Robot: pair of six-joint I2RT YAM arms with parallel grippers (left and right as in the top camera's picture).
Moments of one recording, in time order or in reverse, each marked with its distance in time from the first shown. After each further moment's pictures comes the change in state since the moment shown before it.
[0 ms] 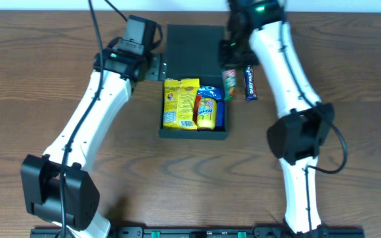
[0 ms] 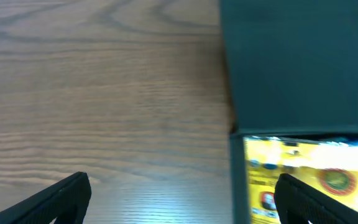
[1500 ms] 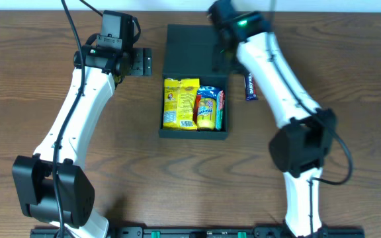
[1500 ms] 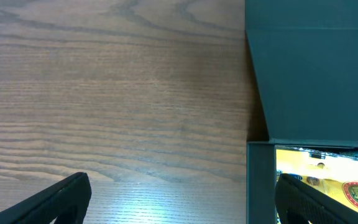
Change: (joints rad) left arm 0.099 0.000 0.000 0.003 0.079 0.000; right arm 0.026 -0.141 -0.221 0.182 0.251 0.213
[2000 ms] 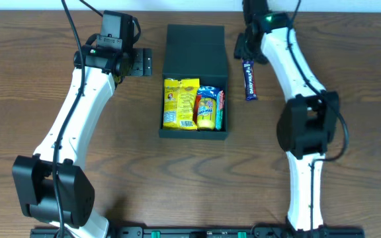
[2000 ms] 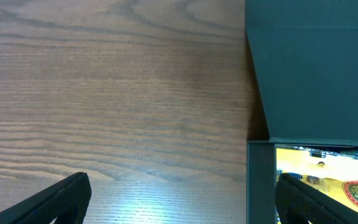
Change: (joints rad) left arm 0.000 0.000 0.000 -0.003 0.000 0.000; right arm -0.164 0.188 -0.020 0.263 -0.034 -0.129
